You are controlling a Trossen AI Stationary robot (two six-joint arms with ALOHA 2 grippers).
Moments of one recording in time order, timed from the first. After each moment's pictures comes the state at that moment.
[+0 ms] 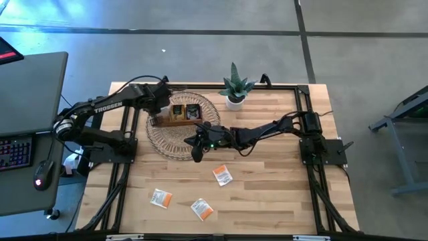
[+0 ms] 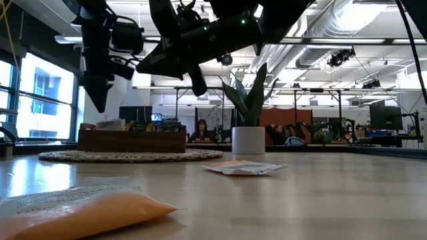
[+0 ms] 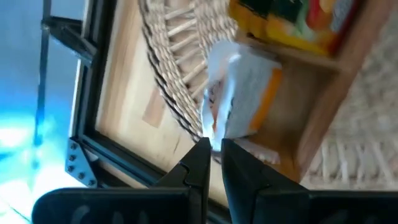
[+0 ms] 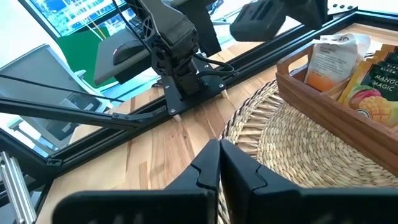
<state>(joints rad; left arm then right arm) 0.63 1.23 0.91 -0.99 -0.33 0.34 0.04 2.04 1.32 0.46 0.14 0.49</state>
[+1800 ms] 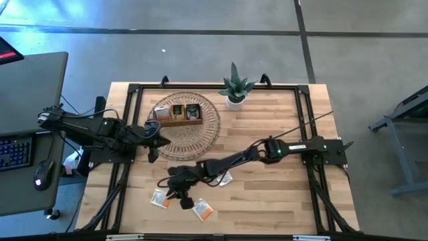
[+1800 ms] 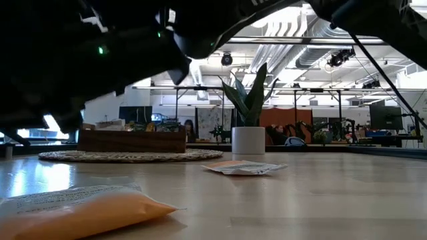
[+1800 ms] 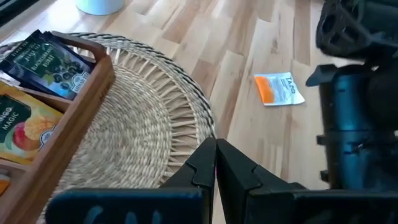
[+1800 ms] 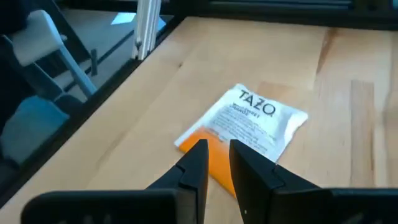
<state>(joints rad) -0.24 0.64 0.60 -0.59 -0.31 -0.47 0.24 2.66 2.16 0.04 -0.30 0.05</state>
